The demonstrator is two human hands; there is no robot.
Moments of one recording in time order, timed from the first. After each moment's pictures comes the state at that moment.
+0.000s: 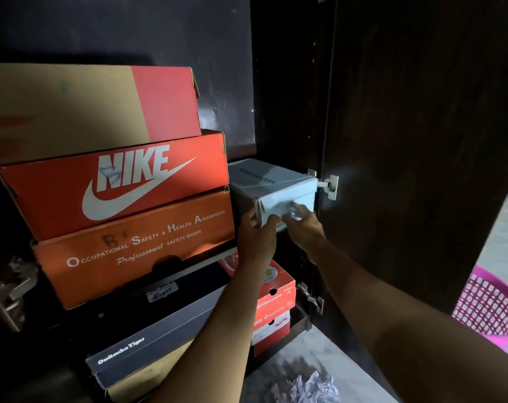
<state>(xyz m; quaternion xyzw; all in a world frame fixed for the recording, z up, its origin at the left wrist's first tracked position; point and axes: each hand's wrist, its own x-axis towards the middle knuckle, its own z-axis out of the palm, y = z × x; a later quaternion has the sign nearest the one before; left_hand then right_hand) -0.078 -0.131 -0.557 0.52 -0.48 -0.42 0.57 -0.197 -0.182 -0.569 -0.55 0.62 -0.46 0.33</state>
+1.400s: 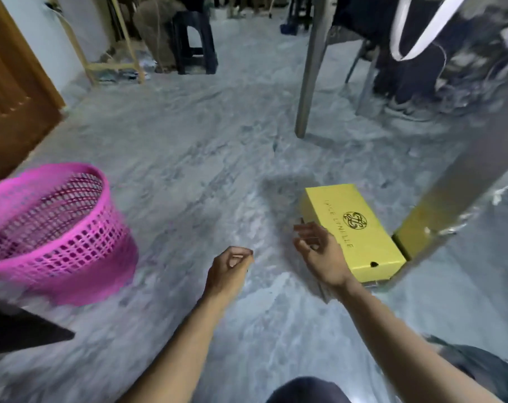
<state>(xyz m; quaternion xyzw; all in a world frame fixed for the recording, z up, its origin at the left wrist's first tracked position) -0.591 0.212 -0.790 0.34 -0.71 -0.62 0.04 -0.699 0.388 -0.781 -0.15 0.84 -0.52 0.10</state>
